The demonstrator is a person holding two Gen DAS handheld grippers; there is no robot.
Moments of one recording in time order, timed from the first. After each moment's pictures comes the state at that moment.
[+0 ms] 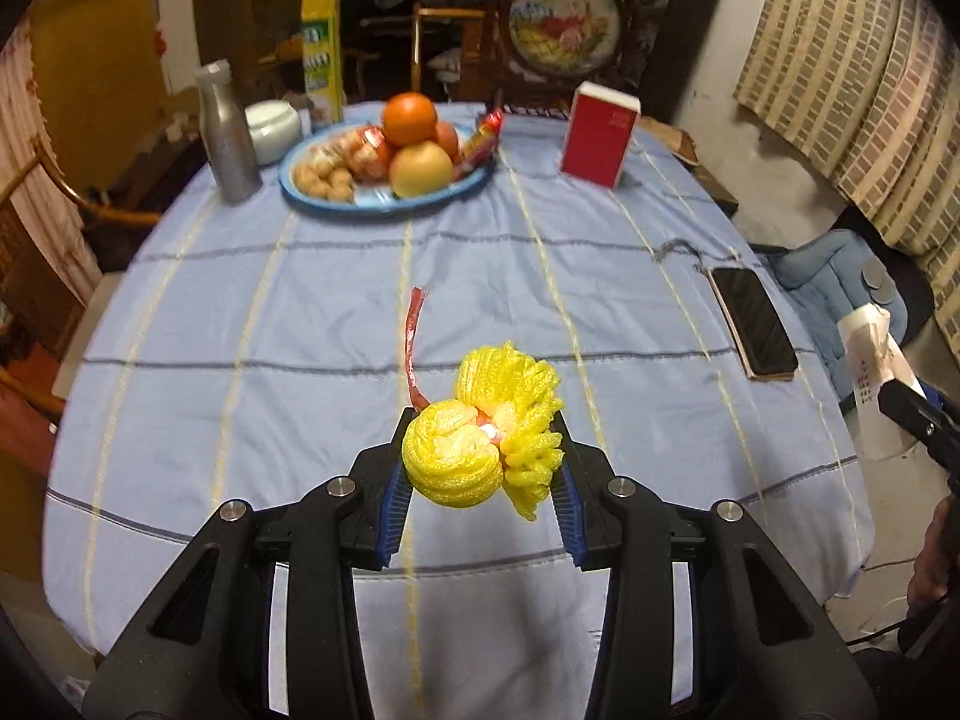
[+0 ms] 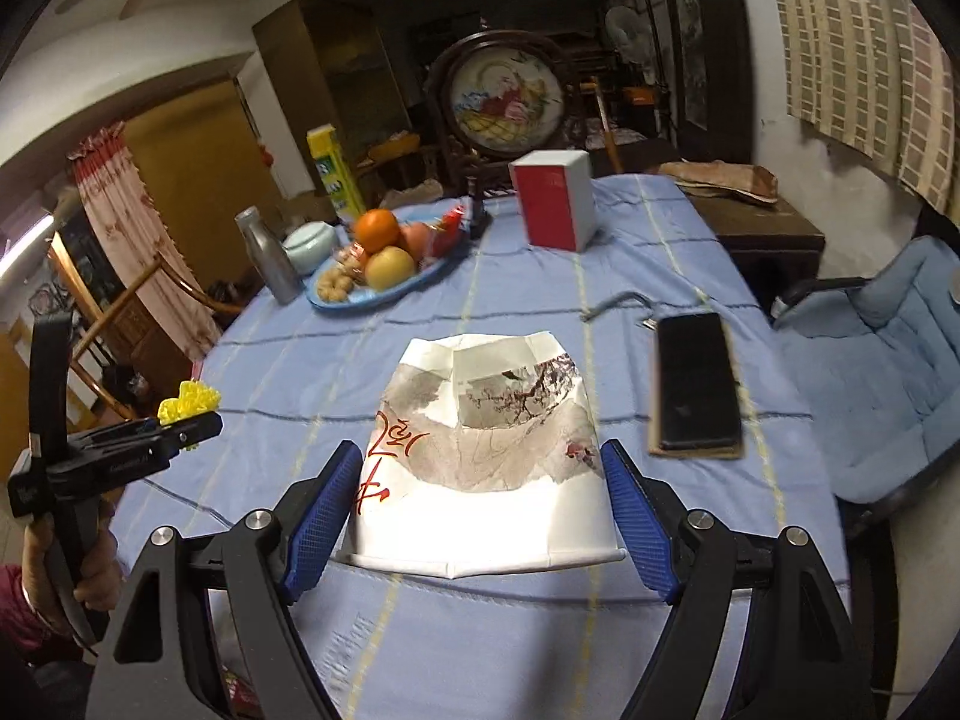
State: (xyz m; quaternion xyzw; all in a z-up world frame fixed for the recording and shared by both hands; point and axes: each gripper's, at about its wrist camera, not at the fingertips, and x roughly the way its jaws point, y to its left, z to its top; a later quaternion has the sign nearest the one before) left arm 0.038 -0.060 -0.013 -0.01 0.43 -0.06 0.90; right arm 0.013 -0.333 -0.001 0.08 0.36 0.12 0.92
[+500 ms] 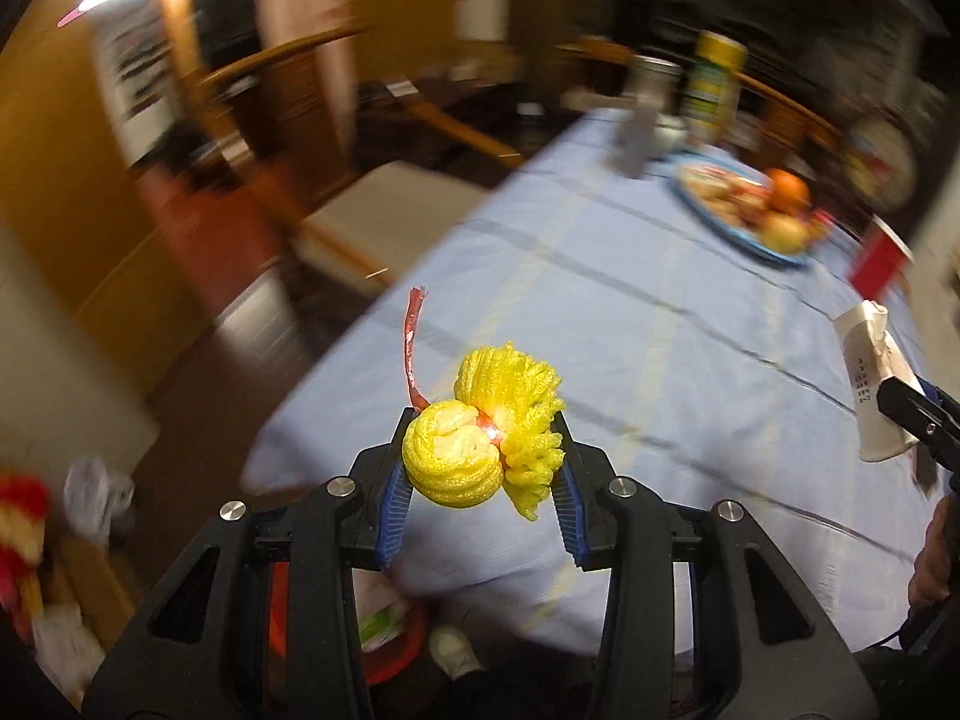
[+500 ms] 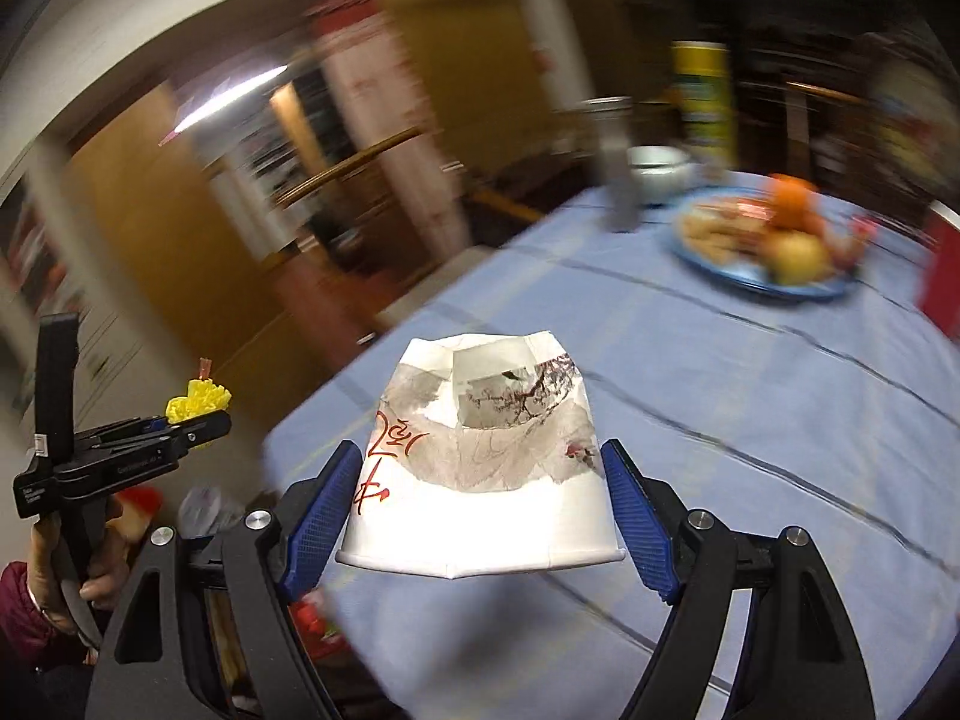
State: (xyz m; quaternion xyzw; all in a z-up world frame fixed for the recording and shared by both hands) left arm -0.128 0.184 -0.010 -0.14 0.42 0.25 0.86; right arm 0.035 -0.041 -0.010 -0.02 0.39 0.44 0.81
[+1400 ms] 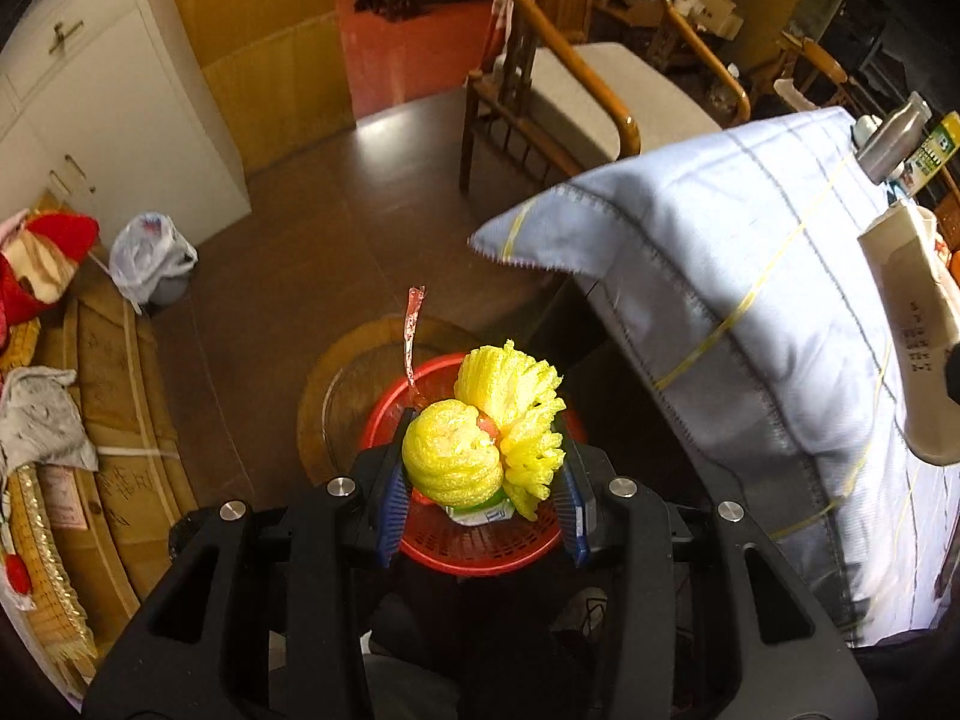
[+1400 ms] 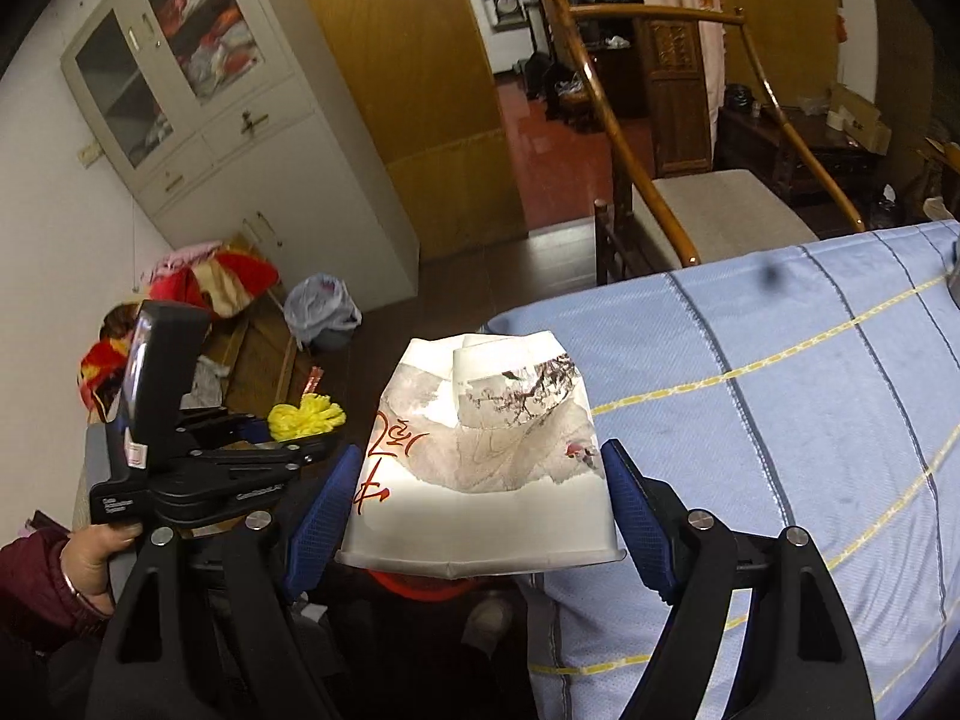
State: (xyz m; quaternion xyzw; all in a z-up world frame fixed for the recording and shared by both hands) left arm -0.279 0.284 -0.127 -0.31 0.48 0.37 0.73; right arm -0.094 0.186 -0.054 -0.22 0.42 0.62 0.62
